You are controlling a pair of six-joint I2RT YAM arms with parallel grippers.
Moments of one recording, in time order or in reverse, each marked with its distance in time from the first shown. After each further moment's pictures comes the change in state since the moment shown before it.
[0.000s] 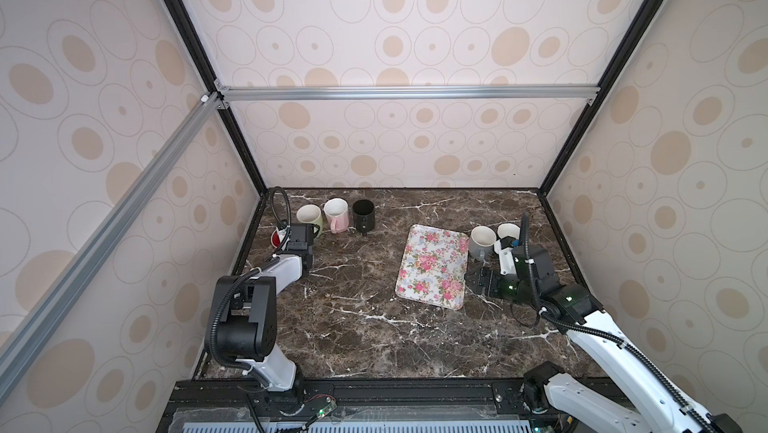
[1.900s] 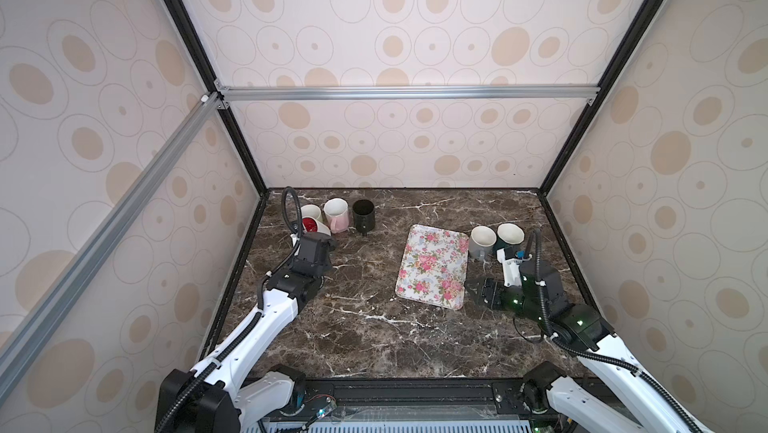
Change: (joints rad) left arm -0.275 -0.509 -0.064 -0.272 0.021 -0.132; right arm 0.068 -0.167 -0.103 0.047 0.005 0.035
